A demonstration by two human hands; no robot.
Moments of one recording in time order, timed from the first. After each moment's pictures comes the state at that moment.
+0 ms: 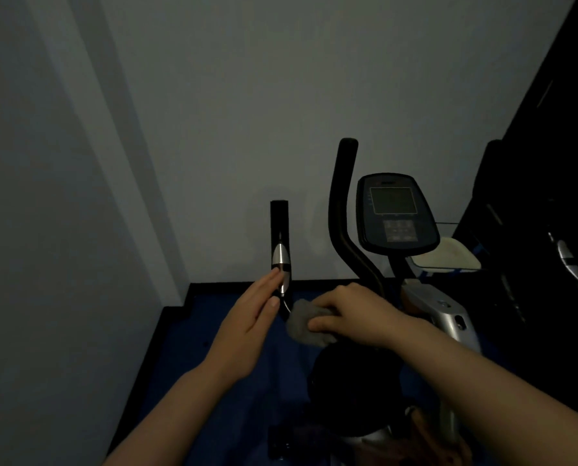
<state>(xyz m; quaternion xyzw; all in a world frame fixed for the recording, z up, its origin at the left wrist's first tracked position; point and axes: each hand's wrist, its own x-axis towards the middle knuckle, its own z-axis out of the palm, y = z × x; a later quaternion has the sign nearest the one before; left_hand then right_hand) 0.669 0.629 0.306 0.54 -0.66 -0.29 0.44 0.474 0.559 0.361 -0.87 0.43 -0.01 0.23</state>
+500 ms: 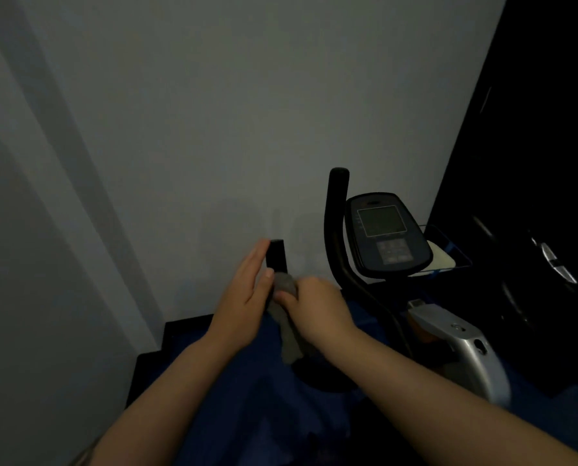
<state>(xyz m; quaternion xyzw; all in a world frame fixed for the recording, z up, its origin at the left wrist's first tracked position) 0.706 0.522 0.352 0.50 -0.69 -0.27 0.45 0.566 0.526 0.375 -0.73 0.59 -0.23 0.26</state>
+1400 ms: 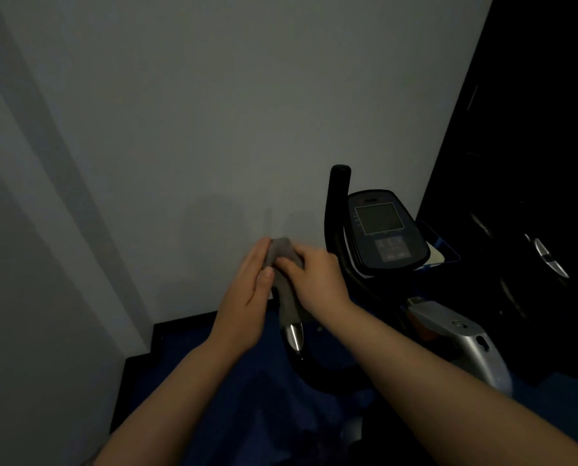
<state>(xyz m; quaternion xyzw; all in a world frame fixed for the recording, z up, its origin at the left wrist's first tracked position) 0.708 0.511 0.342 0.46 -0.68 -0.30 0.48 0.575 0.489 0.376 -0.66 0.52 -0.45 0.30</state>
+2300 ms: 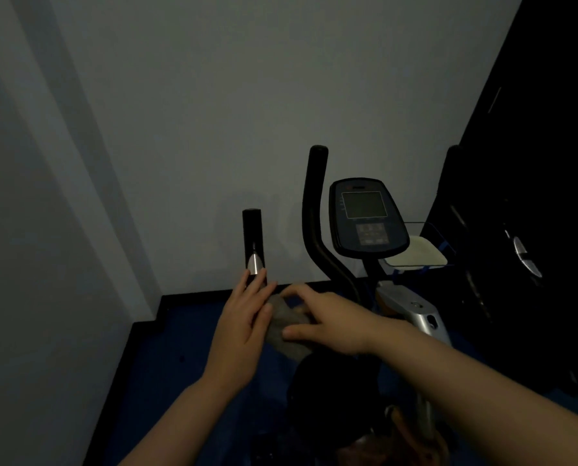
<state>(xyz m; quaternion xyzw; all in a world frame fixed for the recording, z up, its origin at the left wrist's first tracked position) 0.648 0.605 0.297 0.53 -0.67 -0.21 0.47 0.469 0.556 0.354 -0.85 0.41 -0.05 0.32</state>
